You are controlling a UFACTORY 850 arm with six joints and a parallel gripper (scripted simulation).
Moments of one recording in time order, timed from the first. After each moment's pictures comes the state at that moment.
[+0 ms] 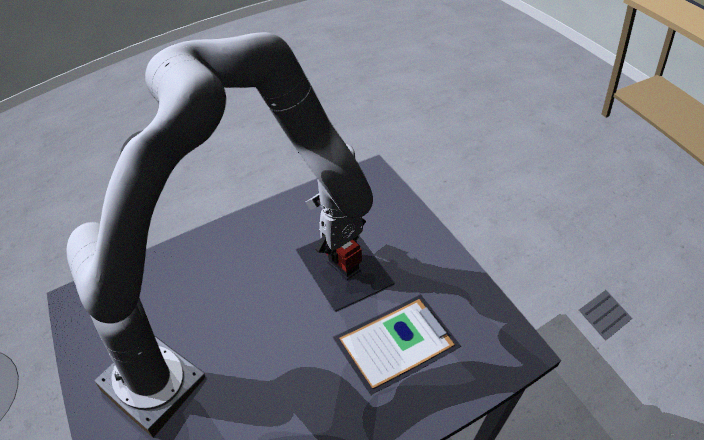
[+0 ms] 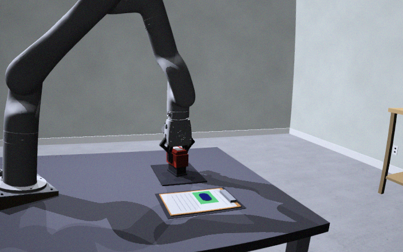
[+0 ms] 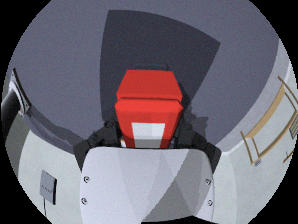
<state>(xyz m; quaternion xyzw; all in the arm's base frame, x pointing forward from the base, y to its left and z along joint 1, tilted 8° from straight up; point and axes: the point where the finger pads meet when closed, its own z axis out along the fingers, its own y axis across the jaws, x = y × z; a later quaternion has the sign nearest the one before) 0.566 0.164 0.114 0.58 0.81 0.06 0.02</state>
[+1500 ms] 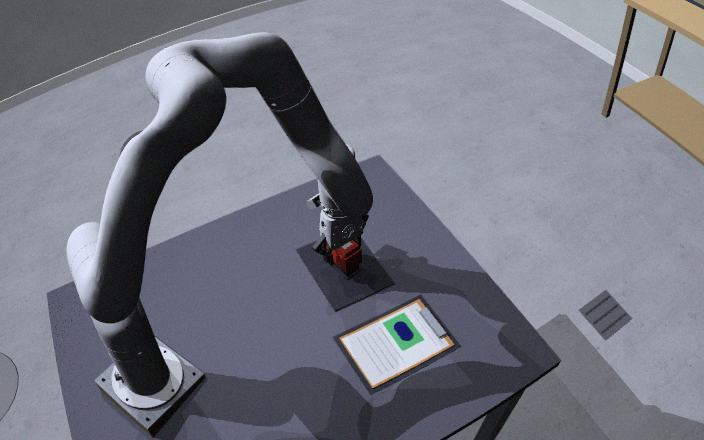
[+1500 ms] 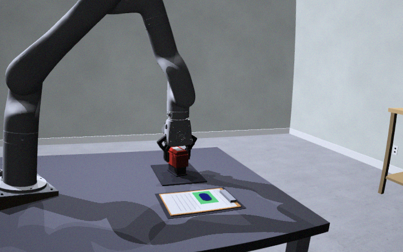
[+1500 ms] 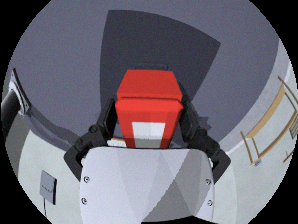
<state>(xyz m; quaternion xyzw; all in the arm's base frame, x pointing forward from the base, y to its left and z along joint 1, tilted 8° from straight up) 0.566 0.164 0.114 0.58 0.81 0.06 0.02</state>
